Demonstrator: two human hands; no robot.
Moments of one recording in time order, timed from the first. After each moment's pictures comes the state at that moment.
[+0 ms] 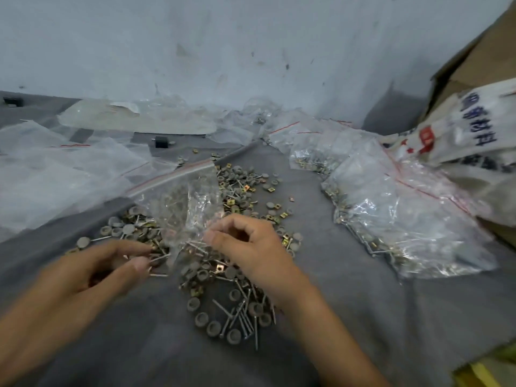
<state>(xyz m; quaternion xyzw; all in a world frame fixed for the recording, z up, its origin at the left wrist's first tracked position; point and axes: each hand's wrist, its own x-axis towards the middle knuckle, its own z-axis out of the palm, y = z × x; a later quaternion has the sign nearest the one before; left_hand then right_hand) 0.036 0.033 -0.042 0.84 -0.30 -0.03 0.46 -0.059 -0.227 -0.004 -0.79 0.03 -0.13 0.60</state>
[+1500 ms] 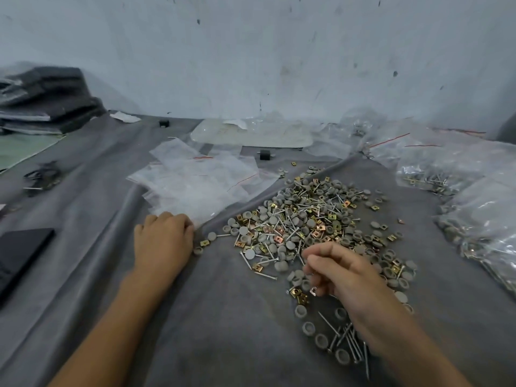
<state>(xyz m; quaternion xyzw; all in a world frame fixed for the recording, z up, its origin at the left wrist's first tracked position) 0.097 0.056 -0.032 0.99 -0.03 0.13 0.09 -0.058 -0.202 -0.011 -0.71 0.12 -0.03 0.70</state>
